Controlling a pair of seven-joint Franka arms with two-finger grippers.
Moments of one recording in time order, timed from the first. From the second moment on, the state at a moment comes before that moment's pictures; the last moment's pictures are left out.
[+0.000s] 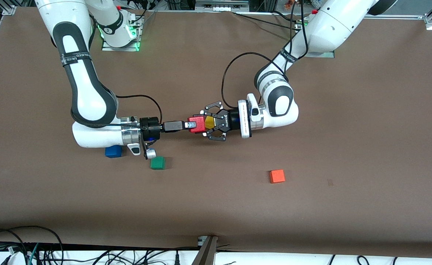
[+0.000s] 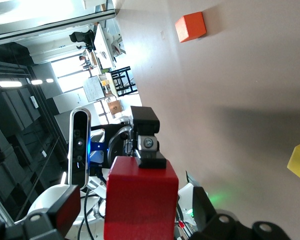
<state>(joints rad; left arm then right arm) -0.26 0.68 -0.36 -1.69 -2.06 2.16 2.21 0.39 0.59 -0.07 -1.58 1.44 1.80 -0.25</state>
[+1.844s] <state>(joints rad) -0.02 0.55 -0.36 -1.69 -1.10 1.96 1.43 0.39 0.57 -0.20 -1.44 0.29 1.92 -0.19</state>
